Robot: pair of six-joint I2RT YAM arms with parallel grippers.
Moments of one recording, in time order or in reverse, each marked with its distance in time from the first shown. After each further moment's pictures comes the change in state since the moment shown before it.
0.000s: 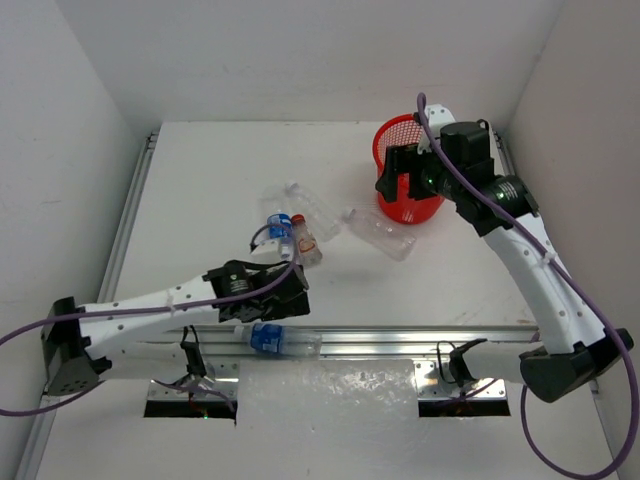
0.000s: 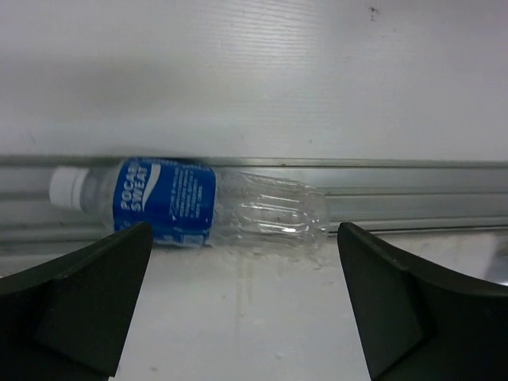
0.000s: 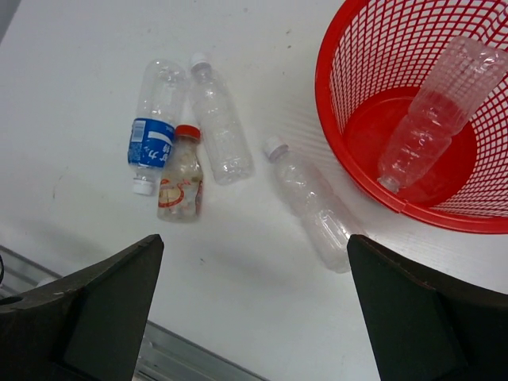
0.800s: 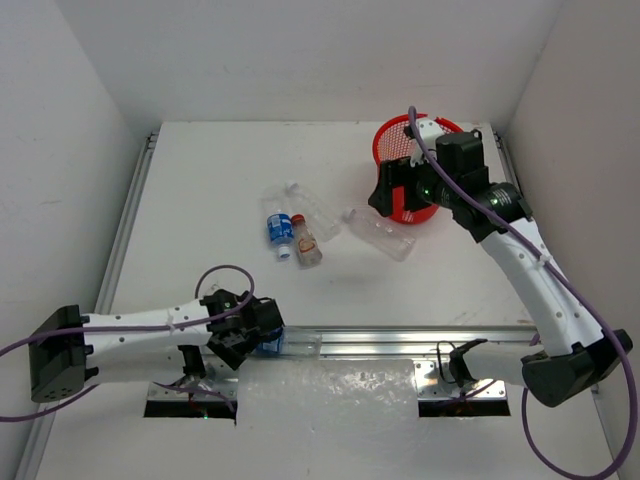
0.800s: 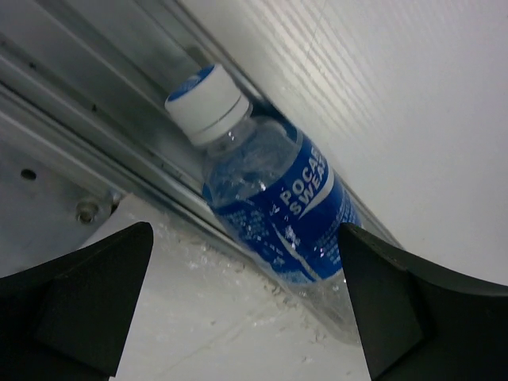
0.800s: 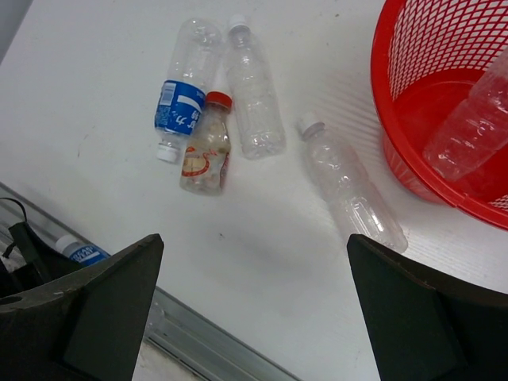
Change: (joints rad) left arm -0.044 -0.135 -0.349 -0.104 0.064 -0.904; right arm 0.000 -0.035 -0.089 0.021 -0.127 -0.026
